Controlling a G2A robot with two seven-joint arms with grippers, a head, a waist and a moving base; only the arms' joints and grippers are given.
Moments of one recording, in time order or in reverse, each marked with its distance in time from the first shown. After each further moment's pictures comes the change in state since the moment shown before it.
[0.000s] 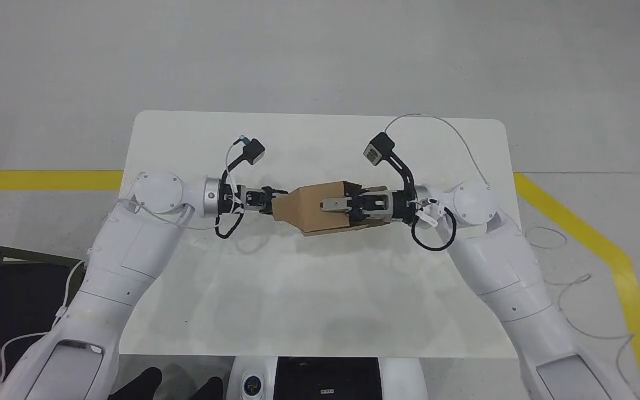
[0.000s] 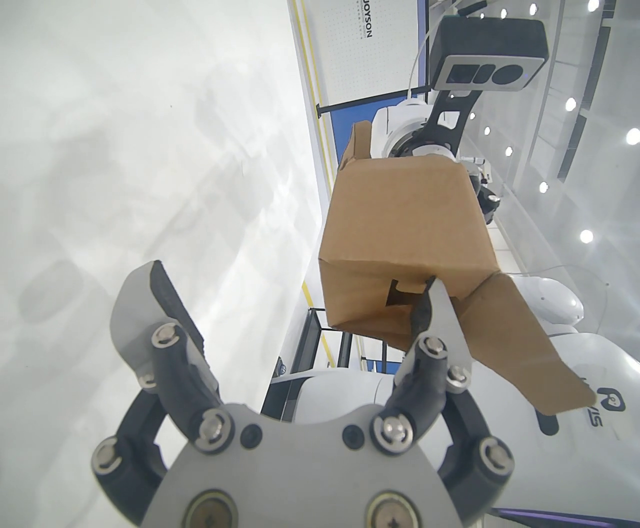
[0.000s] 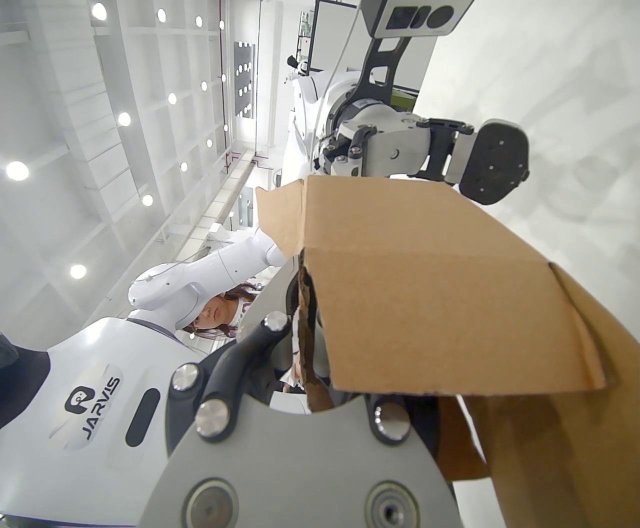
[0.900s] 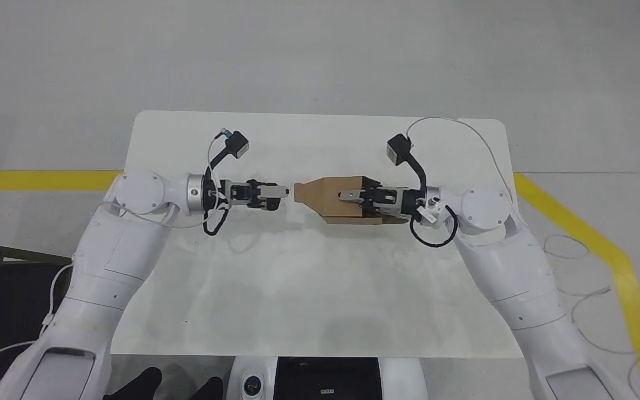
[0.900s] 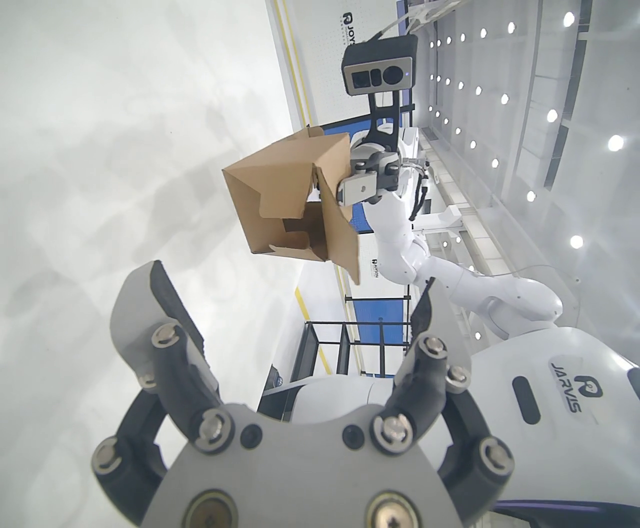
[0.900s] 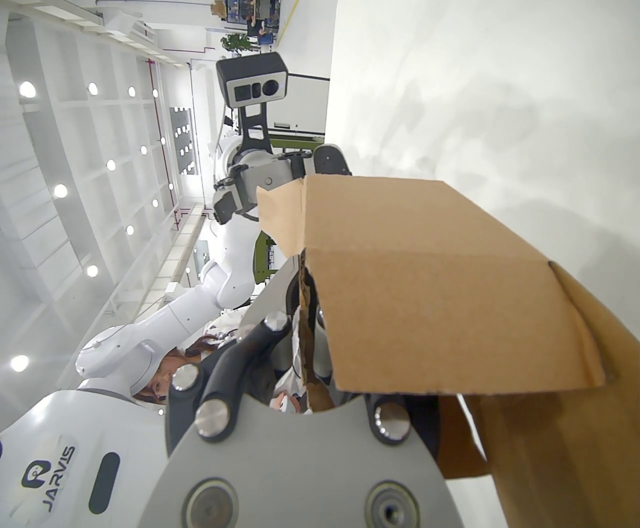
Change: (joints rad) left arm 0.039 0.027 -0.088 -0.042 -0.037 -0.006 -0.009; right arm -0.065 0.037 0.080 -0.040 -0.209 0.143 -0.145
